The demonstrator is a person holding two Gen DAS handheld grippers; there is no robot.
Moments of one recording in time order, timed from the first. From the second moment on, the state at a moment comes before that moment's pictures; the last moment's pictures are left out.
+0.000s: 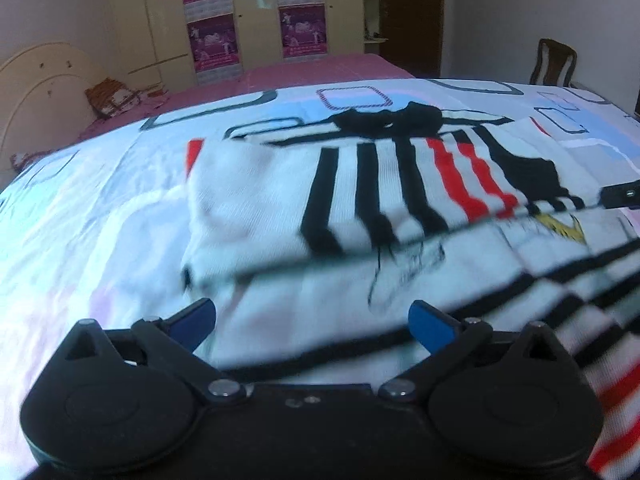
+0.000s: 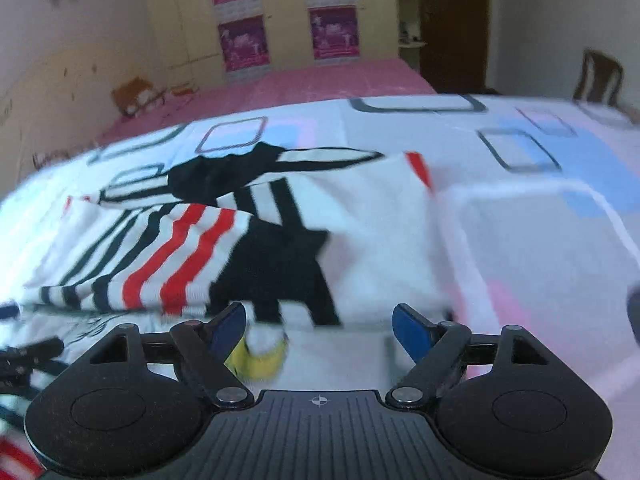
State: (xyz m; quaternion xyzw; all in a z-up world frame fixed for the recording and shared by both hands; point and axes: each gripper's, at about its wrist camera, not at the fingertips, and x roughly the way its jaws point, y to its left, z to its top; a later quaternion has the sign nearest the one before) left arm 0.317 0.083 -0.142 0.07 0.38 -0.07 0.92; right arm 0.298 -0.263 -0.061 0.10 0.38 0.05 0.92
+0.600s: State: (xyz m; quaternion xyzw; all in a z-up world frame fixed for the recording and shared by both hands) left arm 0.157 0.083 -0.134 0.07 0.39 -0.02 0.92; right arm 0.121 -0.331 -0.058 0.16 0.39 0.08 0.90
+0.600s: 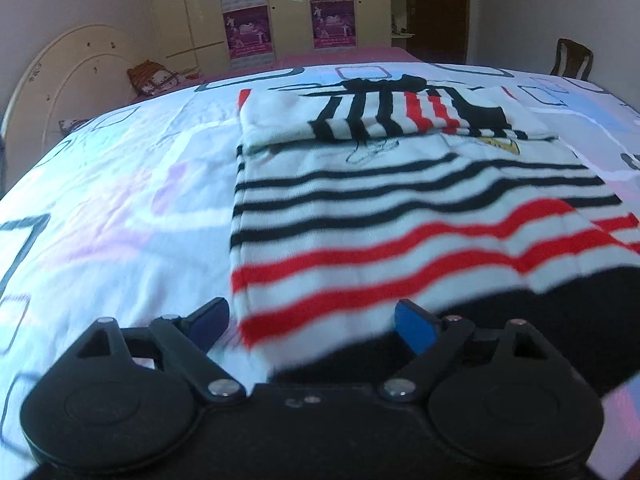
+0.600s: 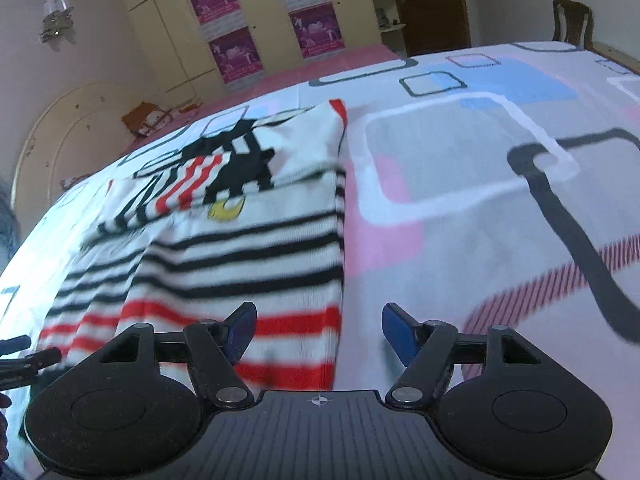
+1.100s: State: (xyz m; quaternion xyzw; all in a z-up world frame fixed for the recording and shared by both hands) left arm 0.111 0.137 -0.138 -0.16 0.41 -0.06 0.90; right arm 0.074 -0.346 -0.089 0.30 0.41 0.14 0.85
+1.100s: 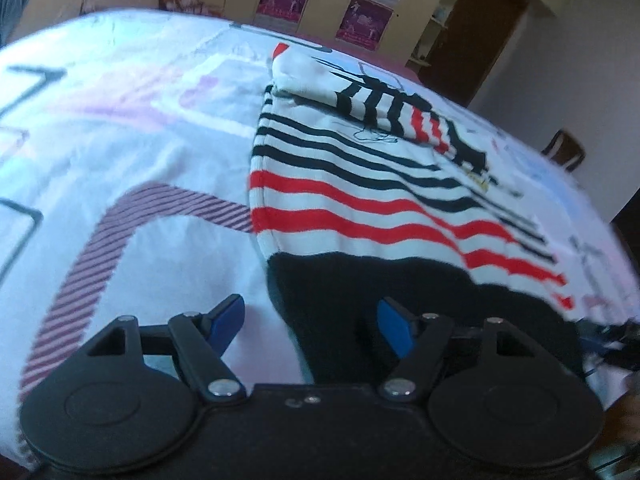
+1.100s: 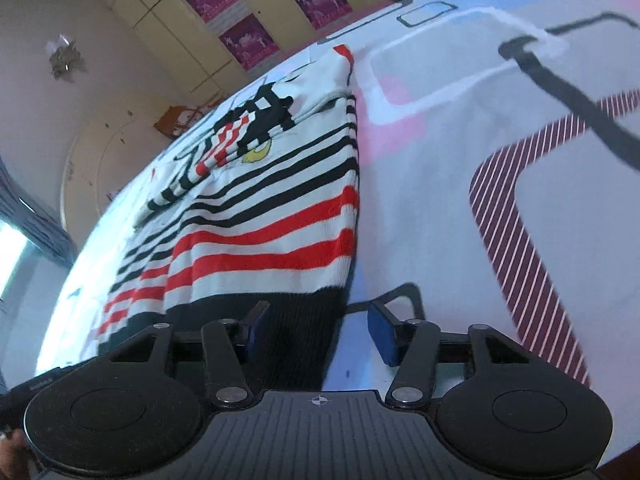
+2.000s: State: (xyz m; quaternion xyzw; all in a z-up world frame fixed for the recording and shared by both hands) left arm 0.118 0.149 -0.167 -0.32 0.39 -0.09 0.86; right arm 0.083 -0.350 -0.100 0.33 0.41 0.17 0.83
